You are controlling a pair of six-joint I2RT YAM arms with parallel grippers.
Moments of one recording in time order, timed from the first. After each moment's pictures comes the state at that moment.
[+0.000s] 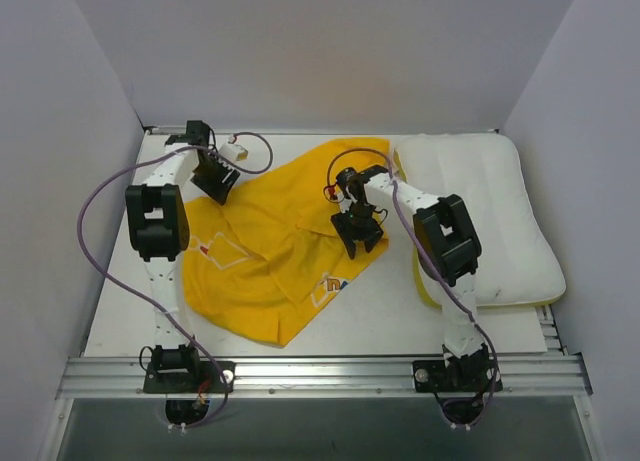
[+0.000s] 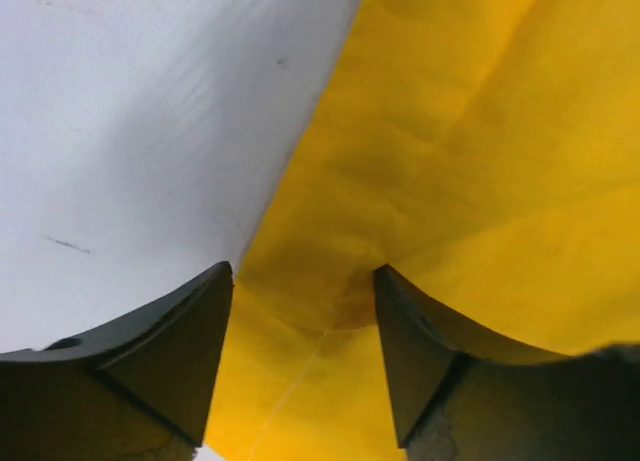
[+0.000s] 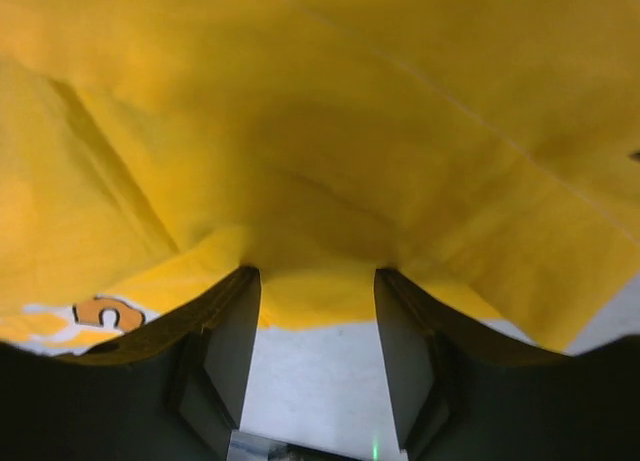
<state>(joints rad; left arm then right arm) -0.01 2.30 1.96 -0.92 0.19 0.66 0.53 2.14 1.58 -0.97 -0.09 0.03</state>
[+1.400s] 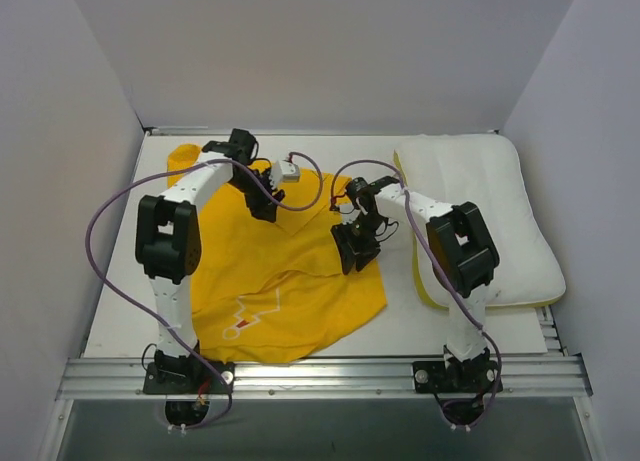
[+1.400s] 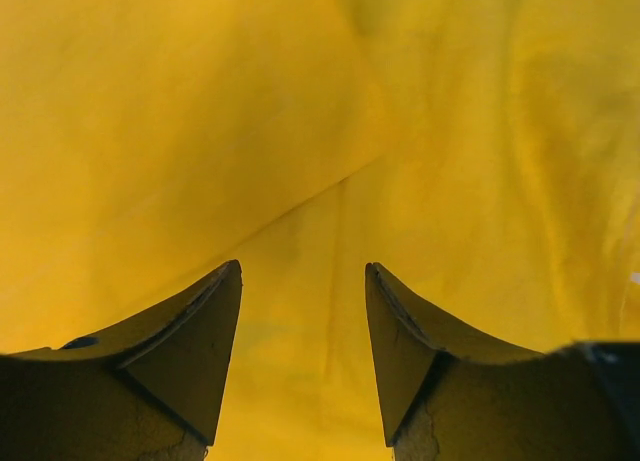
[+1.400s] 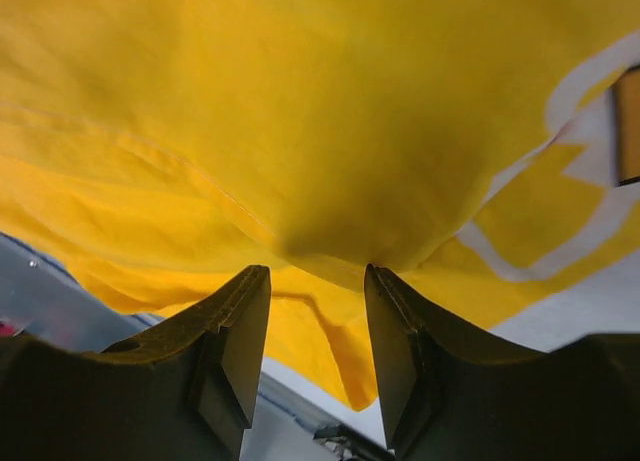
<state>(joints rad) -0.21 2.09 1.79 -0.99 0.57 0.86 0.52 2.00 1.44 -0.92 -0.37 0.02</state>
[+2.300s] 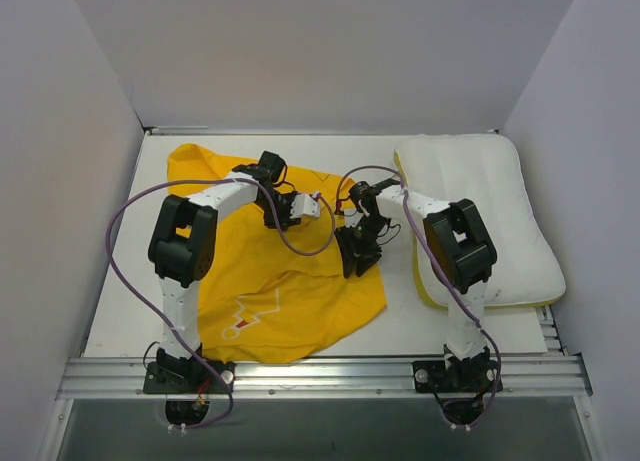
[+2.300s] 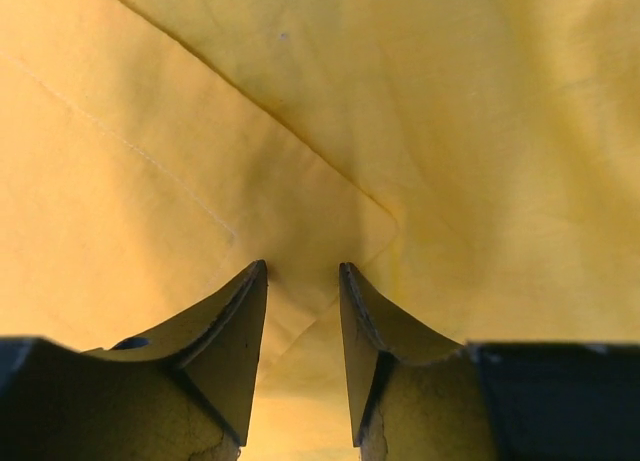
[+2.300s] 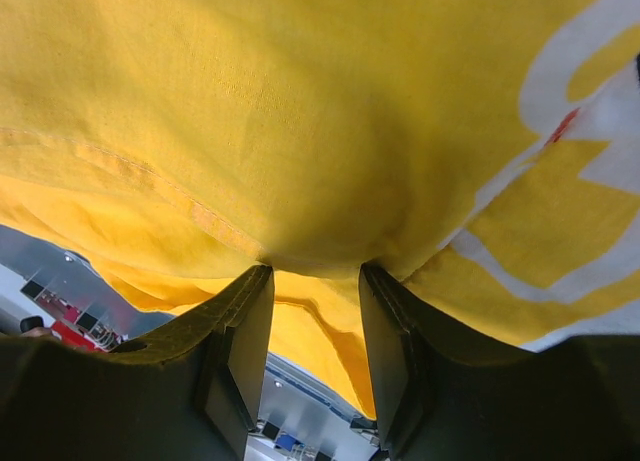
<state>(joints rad) -0.41 2.08 1.55 -0.72 0.42 1.22 0.50 2.05 1.37 -0.92 -0.44 0.10</state>
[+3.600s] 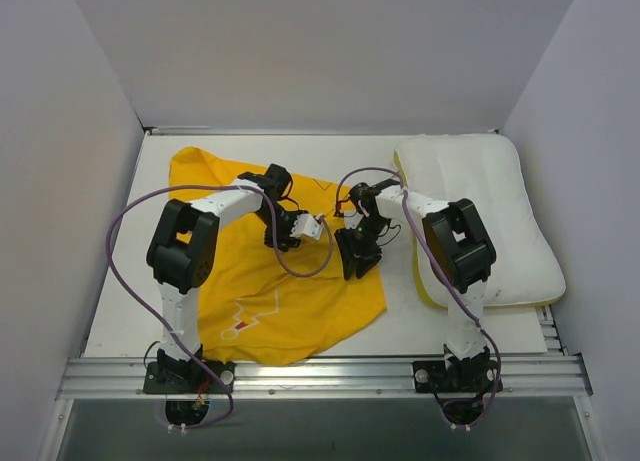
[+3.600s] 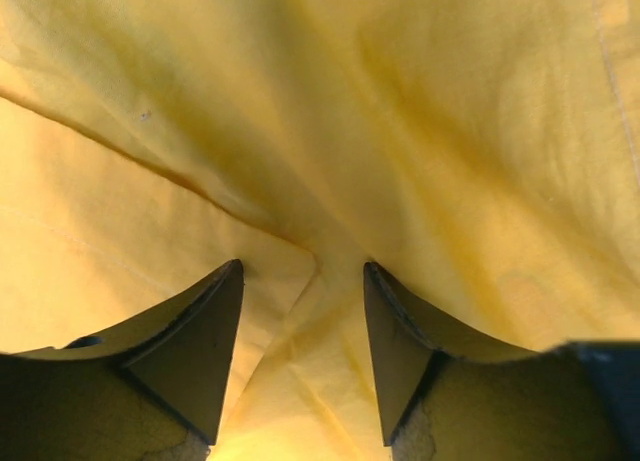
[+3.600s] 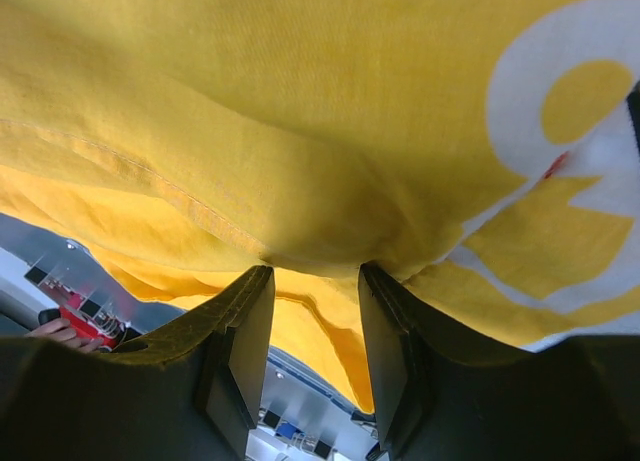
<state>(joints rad) -0.46 2.04 1.47 -0.85 0.47 1.38 0.50 2.06 1.37 -0.94 -0.46 0.08</state>
